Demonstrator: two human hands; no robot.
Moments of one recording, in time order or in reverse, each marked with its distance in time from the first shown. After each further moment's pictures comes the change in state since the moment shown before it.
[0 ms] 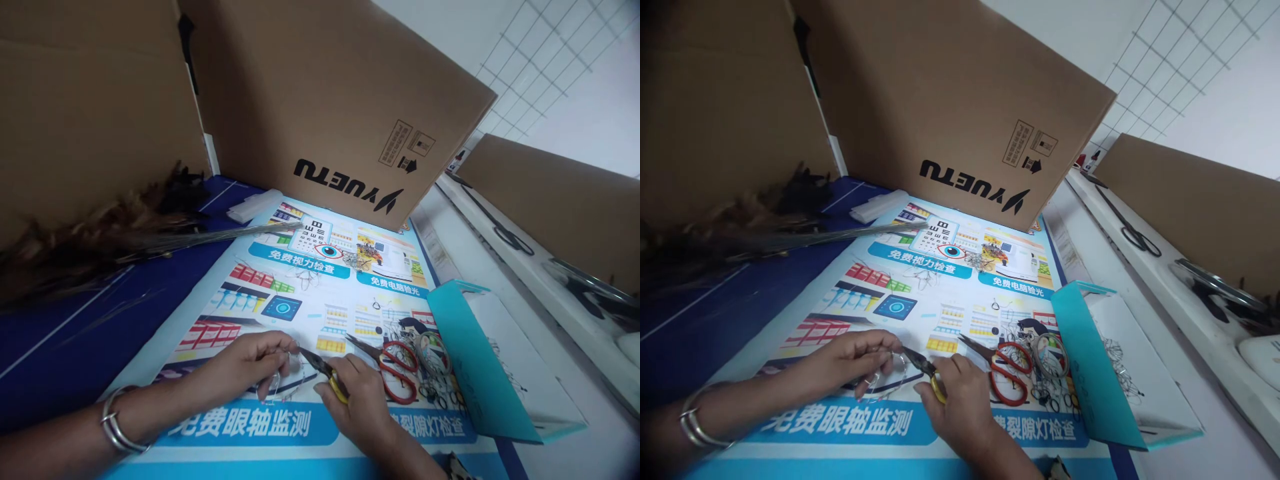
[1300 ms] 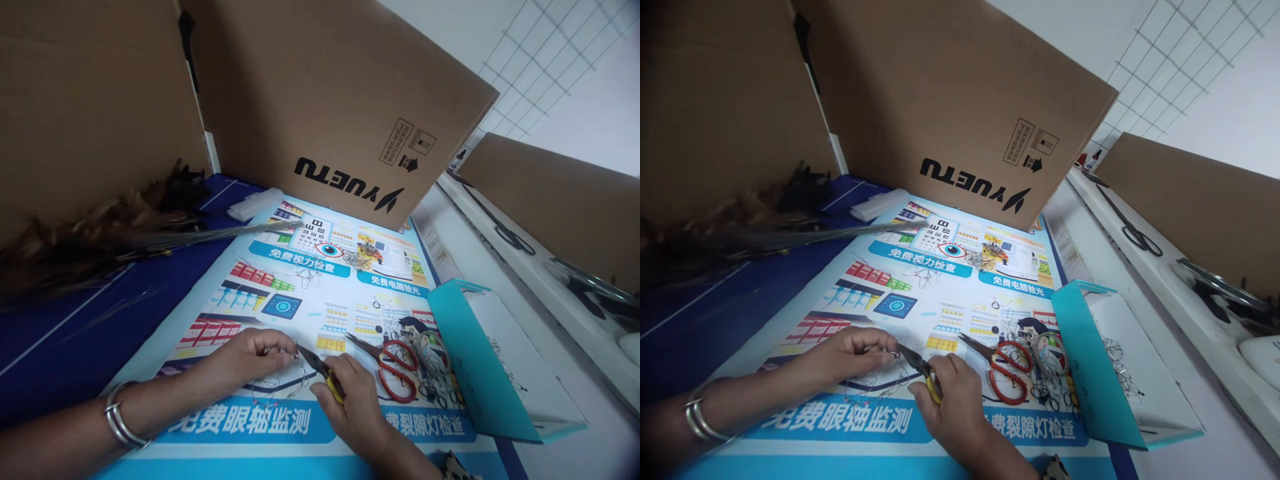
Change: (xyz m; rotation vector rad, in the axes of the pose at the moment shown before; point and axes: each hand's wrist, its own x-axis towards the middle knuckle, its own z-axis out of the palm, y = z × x) left_hand 0.006 0.001 -0.001 0.039 0.110 0.020; right_hand -0.001 -0.004 0.006 0.163 -0.018 0.045
